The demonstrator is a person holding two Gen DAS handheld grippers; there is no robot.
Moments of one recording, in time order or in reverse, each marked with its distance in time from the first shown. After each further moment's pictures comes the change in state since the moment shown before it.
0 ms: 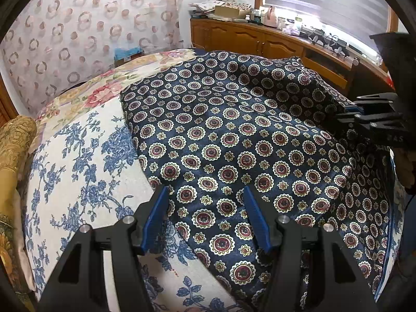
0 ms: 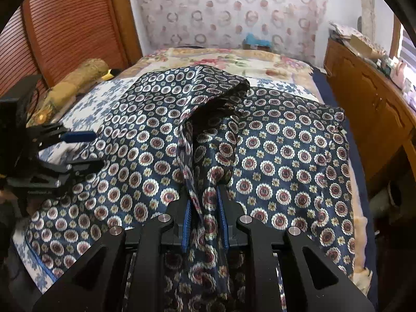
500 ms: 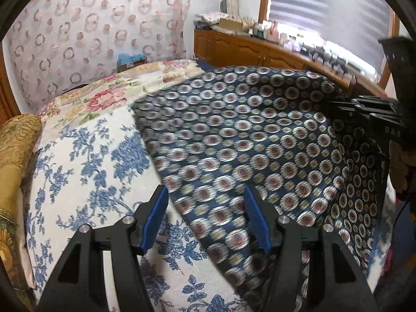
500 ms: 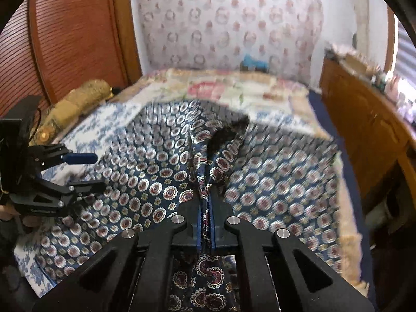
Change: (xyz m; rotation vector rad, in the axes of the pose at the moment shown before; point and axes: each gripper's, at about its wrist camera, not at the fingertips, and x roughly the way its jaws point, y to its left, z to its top) left arm -0.022 0.013 0.005 -0.067 -0.075 -0.039; right arm -0.037 0.011 0.015 -0.040 -0.168 -0.065
